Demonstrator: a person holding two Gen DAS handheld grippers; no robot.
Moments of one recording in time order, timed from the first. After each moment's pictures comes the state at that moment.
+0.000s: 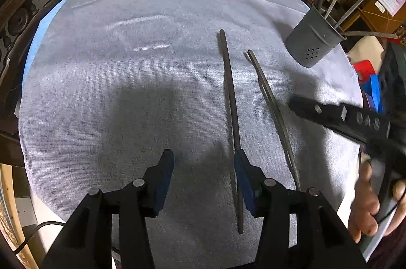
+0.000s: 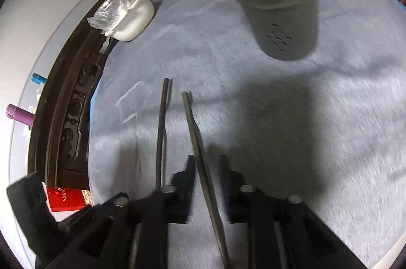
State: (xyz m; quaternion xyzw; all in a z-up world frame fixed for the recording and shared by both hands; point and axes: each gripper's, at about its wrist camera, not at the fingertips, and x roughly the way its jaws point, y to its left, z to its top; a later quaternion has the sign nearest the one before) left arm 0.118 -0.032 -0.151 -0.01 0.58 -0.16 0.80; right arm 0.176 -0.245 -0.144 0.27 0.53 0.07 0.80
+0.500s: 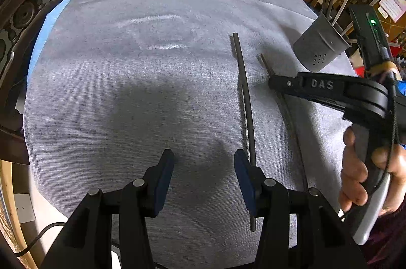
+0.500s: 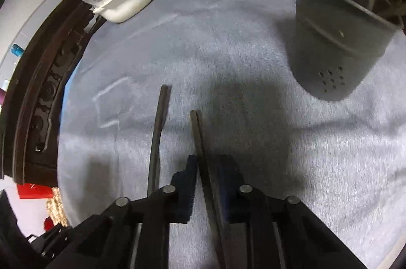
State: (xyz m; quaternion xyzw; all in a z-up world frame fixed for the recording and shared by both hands) left arm 0.116 -0.007 -0.149 -0.03 0.58 -0.15 0.80; right arm 0.226 -0.211 -0.150 0.16 0.55 0.03 0.82
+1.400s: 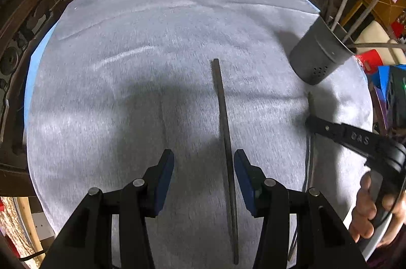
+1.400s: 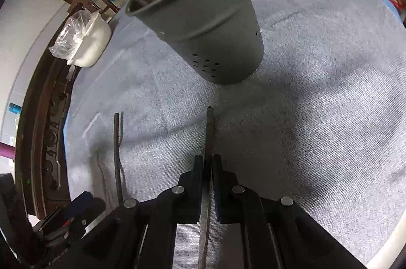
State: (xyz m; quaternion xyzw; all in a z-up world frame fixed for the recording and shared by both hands) left arm 0.165 -0.056 -0.135 0.04 0.58 -0.15 0.80; right arm 0.182 -0.304 -0.156 0.29 0.53 -0.02 0.79
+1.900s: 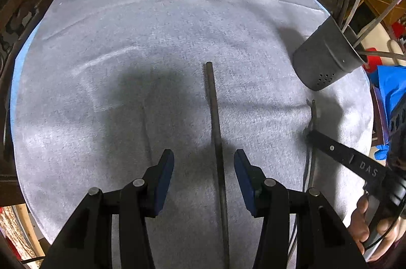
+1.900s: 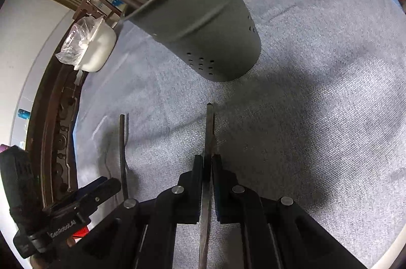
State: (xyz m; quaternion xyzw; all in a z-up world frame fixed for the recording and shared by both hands) left arm 0.189 -0.072 -0.146 0.03 0.61 -0.16 0.78; right arm 0.177 -0.308 -0.161 0.32 0.52 0.00 0.79
